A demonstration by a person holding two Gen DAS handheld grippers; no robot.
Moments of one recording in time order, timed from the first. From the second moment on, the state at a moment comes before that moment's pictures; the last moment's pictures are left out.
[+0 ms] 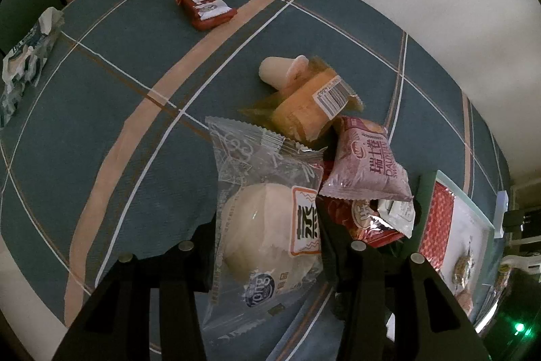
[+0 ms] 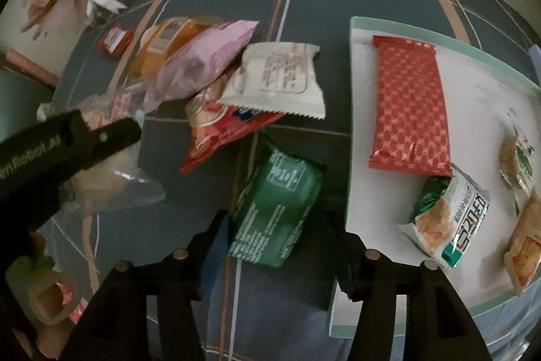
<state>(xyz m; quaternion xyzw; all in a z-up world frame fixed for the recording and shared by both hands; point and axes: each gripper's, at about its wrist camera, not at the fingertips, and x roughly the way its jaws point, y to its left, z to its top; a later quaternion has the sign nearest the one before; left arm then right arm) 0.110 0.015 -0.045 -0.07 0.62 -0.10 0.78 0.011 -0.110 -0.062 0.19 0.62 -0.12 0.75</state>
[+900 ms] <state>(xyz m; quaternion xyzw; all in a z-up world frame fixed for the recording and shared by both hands) 0.113 0.018 -0.043 -0.08 0.62 -0.10 0.77 0.028 -0.119 -0.064 0.21 0.60 -0.10 0.76</state>
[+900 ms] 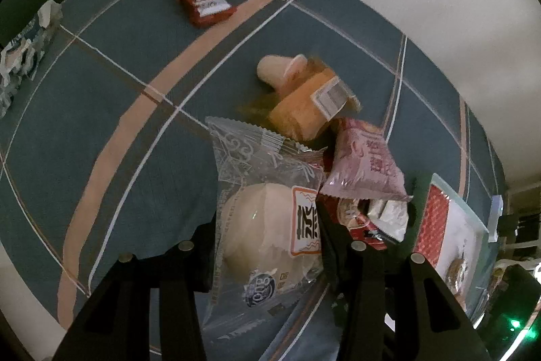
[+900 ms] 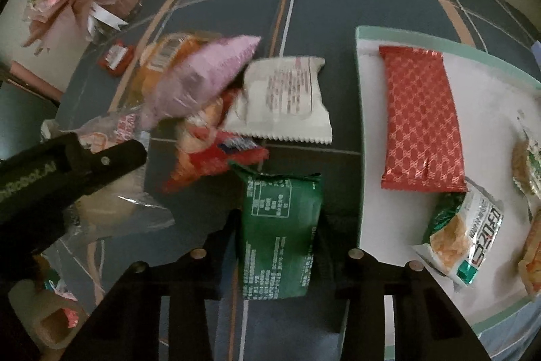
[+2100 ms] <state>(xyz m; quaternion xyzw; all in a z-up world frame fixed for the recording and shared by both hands) 0.000 -0.188 -0.005 0.06 0.55 -0.32 0.77 -0.105 -0.337 -0.007 0.31 0.49 -0.33 0.75</state>
